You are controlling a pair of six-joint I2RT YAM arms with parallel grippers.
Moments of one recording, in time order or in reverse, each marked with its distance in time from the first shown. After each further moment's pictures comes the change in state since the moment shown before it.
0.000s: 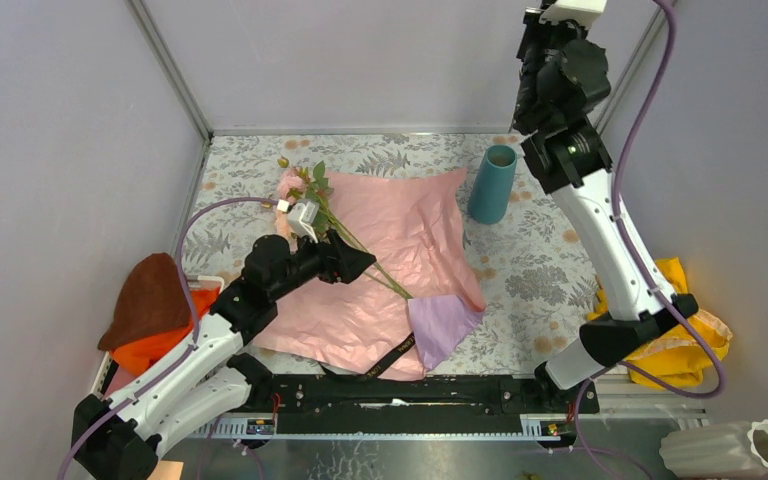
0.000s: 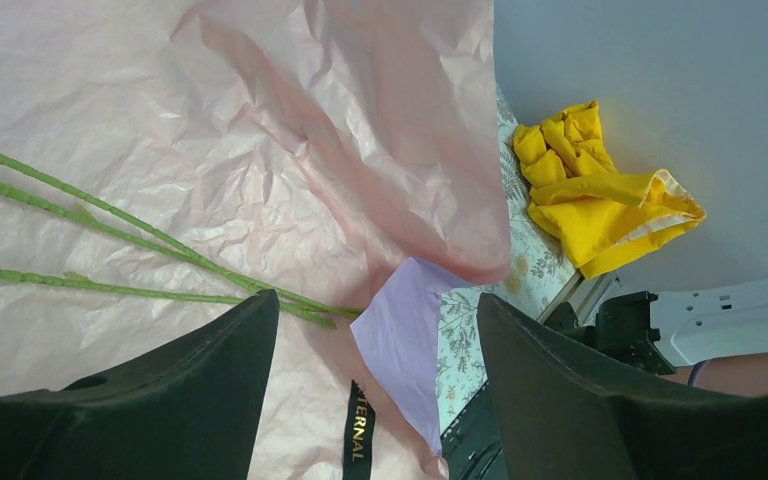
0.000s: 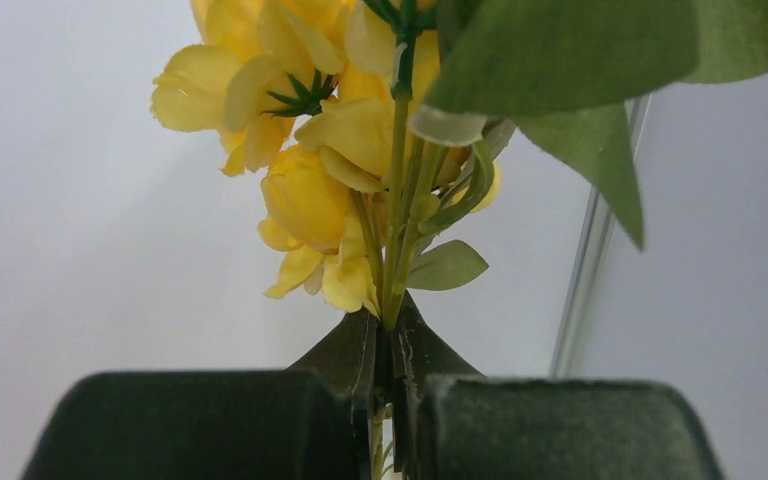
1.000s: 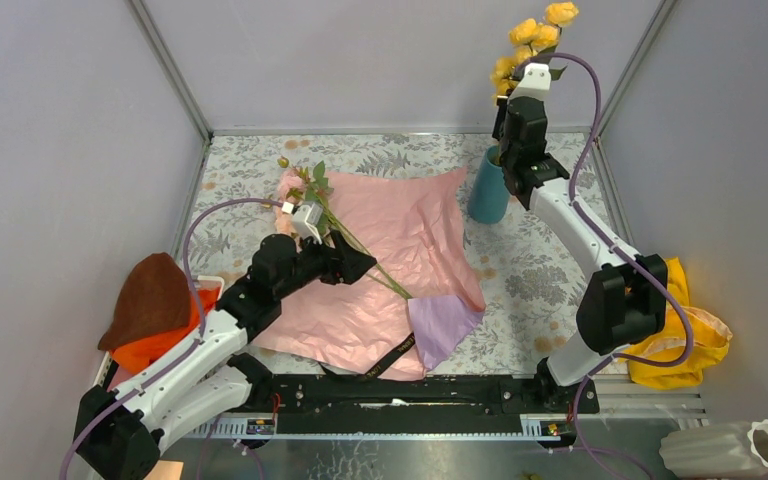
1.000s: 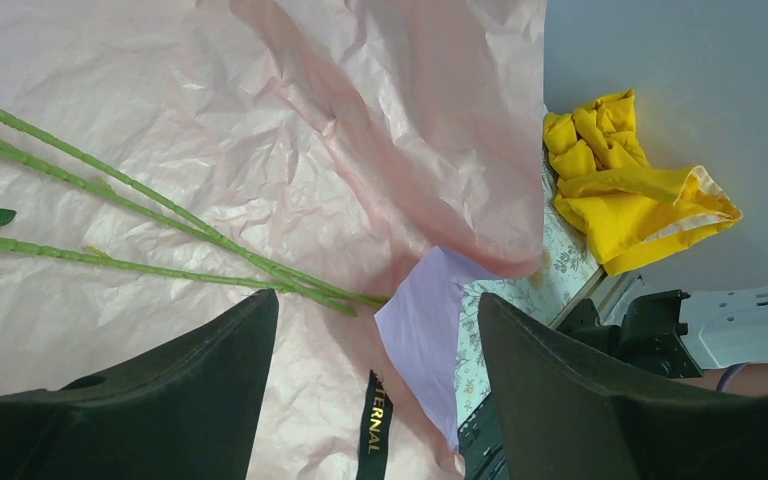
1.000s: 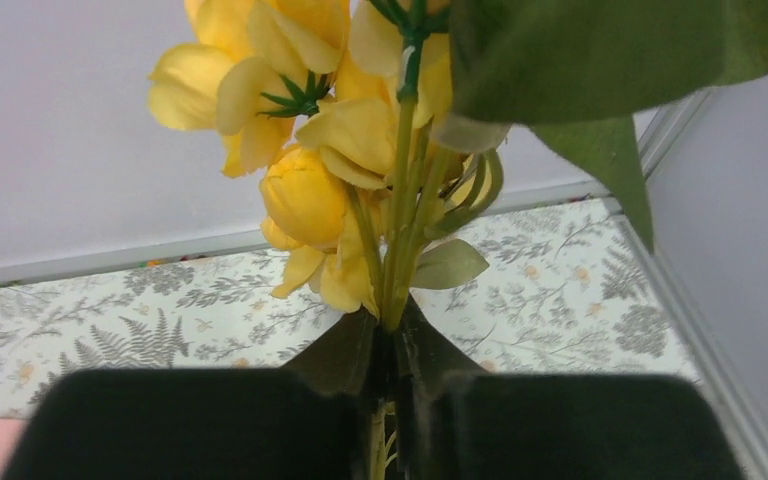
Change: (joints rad) left arm 0.000 0.043 -0.010 -0.012 -0.023 0.000; right arm -0.211 0.074 -0.568 0.035 -0.227 0.339
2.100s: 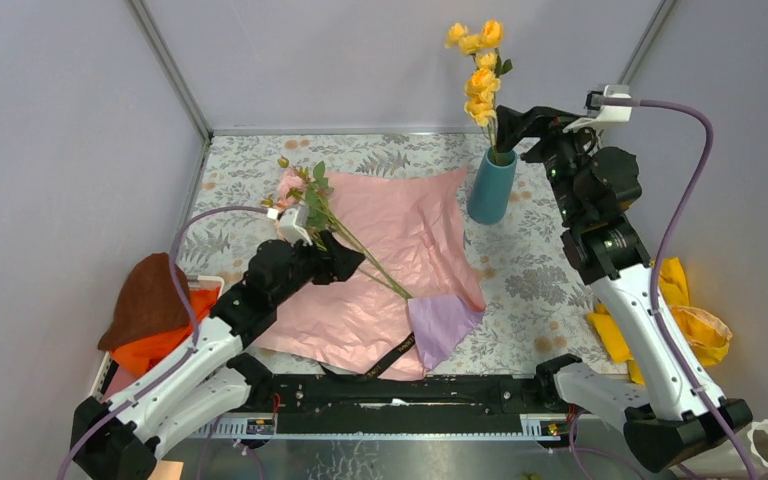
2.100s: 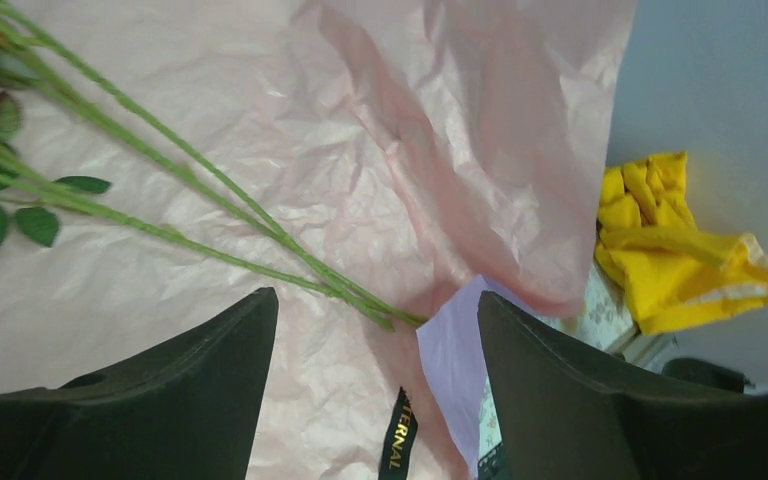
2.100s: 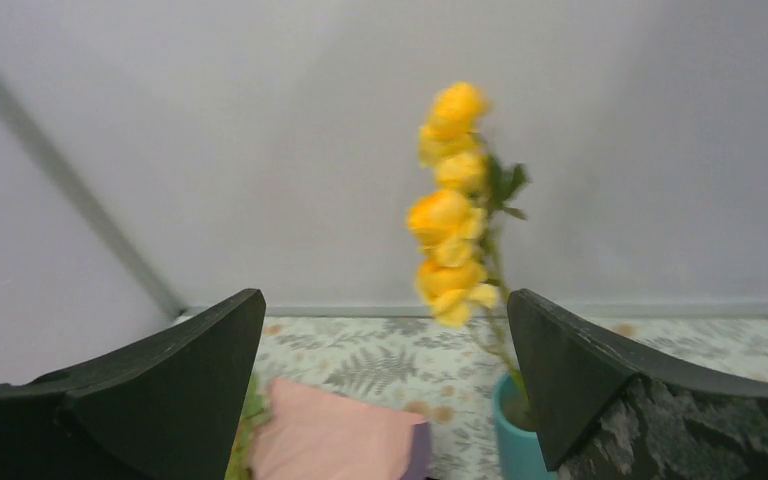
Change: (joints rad) left arm 0.000 -0.036 -0.025 -0.041 -0.134 -0.029; right arm 0.023 -0.550 -0.197 -0.021 -0.292 0.187
